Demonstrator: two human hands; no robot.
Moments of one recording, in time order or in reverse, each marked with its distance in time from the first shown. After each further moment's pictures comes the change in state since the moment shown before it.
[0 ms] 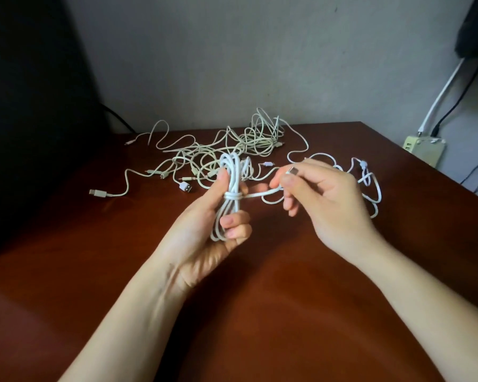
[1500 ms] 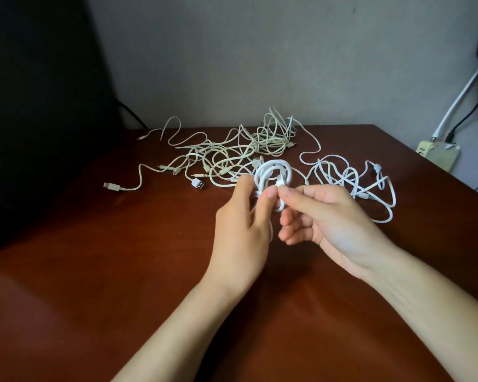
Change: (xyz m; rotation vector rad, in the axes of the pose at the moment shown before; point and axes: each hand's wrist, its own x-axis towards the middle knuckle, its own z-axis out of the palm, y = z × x) left_hand -0.006 -0.028 0.008 0.989 0.266 0.648; right_hand -0.004 -0.023 0.015 0.417 -0.120 0.661
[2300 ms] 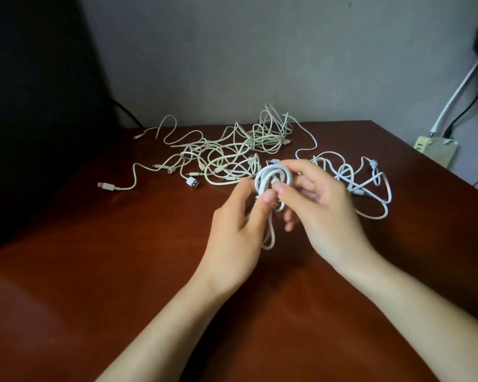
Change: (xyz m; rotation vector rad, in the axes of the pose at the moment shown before) left_hand -0.002 -0.006 -0.001 -0.110 -0.149 -0.015; right_hand 0.010 0.016 -0.002 -0.240 0.174 -0.387
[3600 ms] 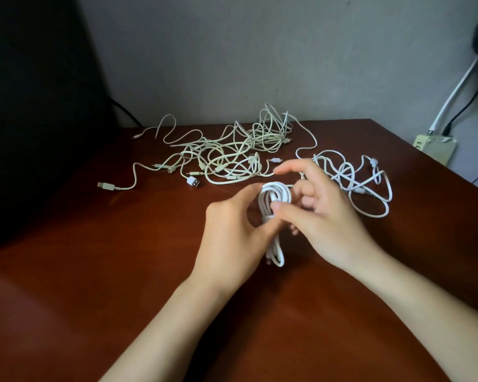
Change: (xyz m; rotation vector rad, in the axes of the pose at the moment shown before) left_hand -0.001 0.007 -0.008 0.339 0.027 0.065; right_hand -0.002 0.009 -0.006 -0.225 -0.090 -0.024
